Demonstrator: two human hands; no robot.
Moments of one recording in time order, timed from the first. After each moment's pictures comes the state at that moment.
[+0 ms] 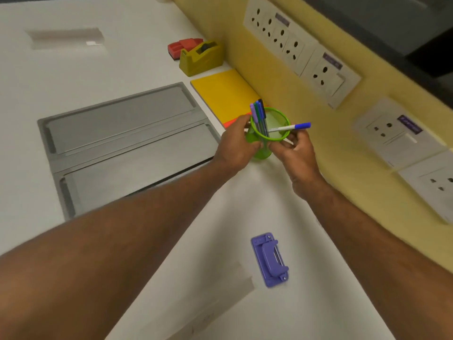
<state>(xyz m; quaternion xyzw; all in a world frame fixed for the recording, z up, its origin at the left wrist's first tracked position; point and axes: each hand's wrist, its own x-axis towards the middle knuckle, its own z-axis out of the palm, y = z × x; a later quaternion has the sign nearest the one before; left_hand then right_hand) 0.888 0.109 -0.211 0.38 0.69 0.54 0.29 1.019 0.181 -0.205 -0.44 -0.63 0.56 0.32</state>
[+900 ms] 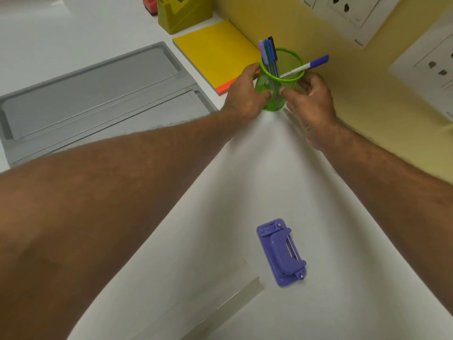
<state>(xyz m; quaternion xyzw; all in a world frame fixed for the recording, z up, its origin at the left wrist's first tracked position) 0.878 0.185 -0.256 0.39 0.72 0.50 0.30 1.005 0.245 -0.244 -0.49 -0.64 0.51 0.31</state>
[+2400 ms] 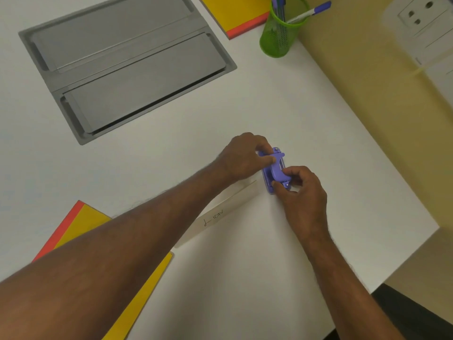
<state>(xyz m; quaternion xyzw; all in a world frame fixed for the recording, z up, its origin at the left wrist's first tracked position) 0.982 -0.029 -0.262 0.49 0.72 0.30 0.40 1.165 -0.028 -0.249 -0.59 -0.68 0.38 0.19</state>
